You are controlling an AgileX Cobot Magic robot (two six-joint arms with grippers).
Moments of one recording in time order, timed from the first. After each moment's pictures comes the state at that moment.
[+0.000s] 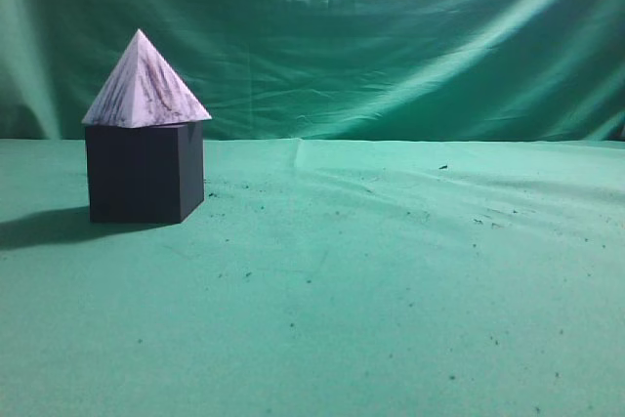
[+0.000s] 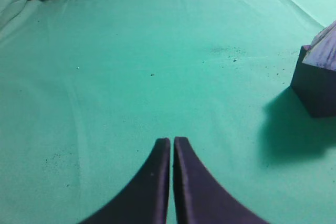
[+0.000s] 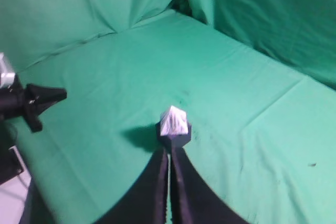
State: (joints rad) left arm -0.03 -0.02 0.02 -0.02 0.35 0.07; right arm 0.88 0.75 -1.28 0.03 1.05 -0.04
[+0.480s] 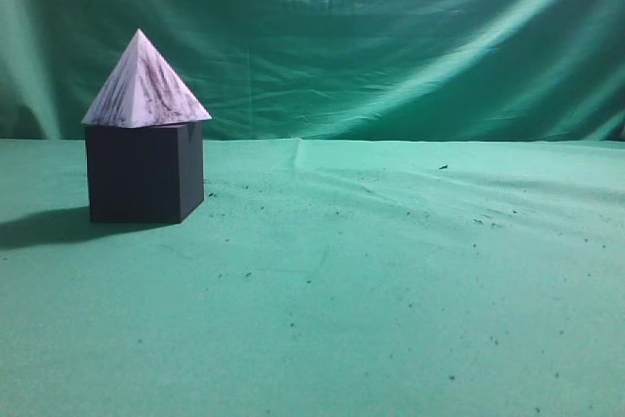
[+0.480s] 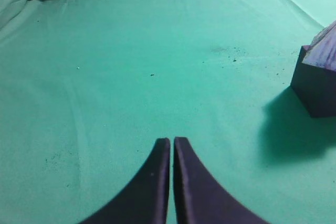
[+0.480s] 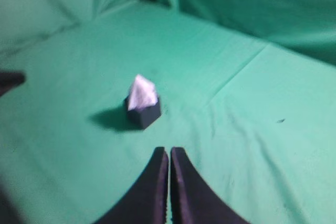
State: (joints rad) left arm -0.03 -0.02 0.02 -0.02 0.35 0.07; right arm 0.87 0.40 -0.89 -0.09 0.99 0.10
